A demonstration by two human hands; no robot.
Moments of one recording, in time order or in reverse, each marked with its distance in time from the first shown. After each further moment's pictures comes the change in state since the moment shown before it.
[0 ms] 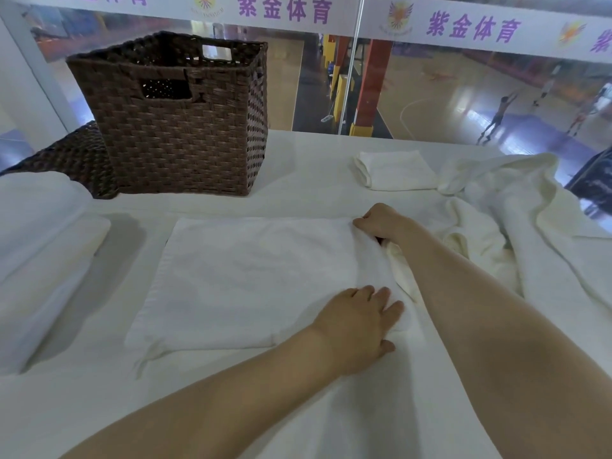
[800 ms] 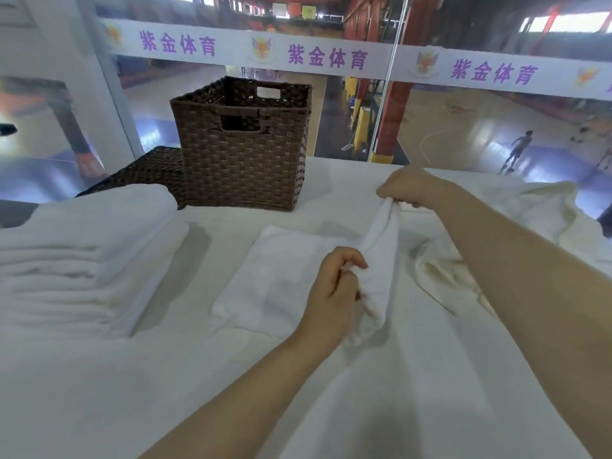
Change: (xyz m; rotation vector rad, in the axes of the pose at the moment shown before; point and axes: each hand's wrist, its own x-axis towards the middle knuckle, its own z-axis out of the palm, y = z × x) left_hand -0.101 -0.018 -0.064 -1.447 0.823 -0.425; right_hand -0.068 -0.096 -0.074 -0.002 0.143 -0.154
